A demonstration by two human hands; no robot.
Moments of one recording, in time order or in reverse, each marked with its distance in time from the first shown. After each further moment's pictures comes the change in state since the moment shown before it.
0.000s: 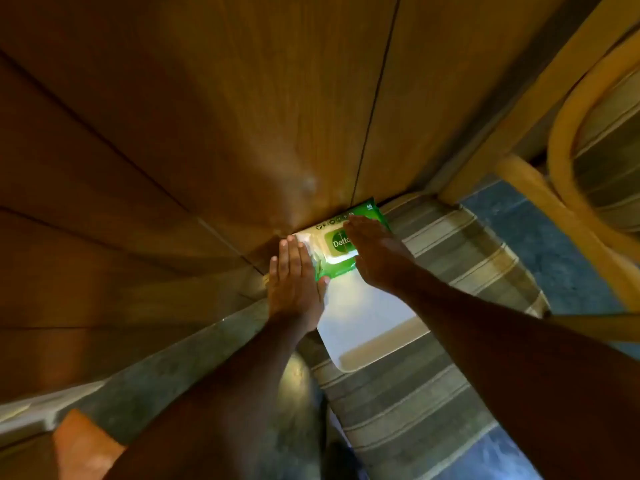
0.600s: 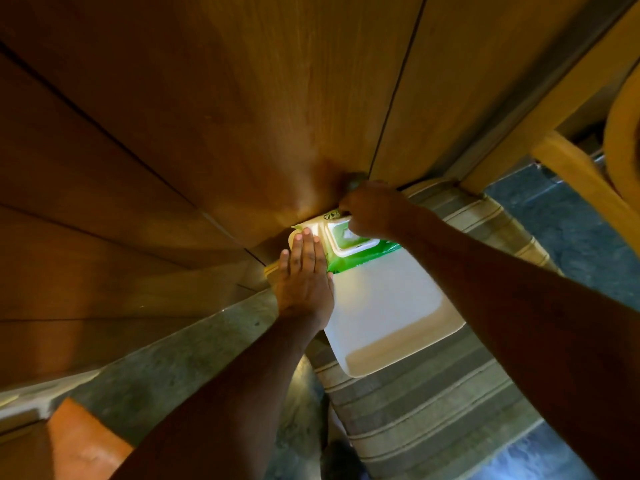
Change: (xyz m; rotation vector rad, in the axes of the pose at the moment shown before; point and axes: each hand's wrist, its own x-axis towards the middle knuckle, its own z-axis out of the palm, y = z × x) left_hand 0.012 -0.002 0.030 0.055 -0.063 0.018; right_hand 0.084 -0.008 -0.013 -0.212 -0.182 -0.098
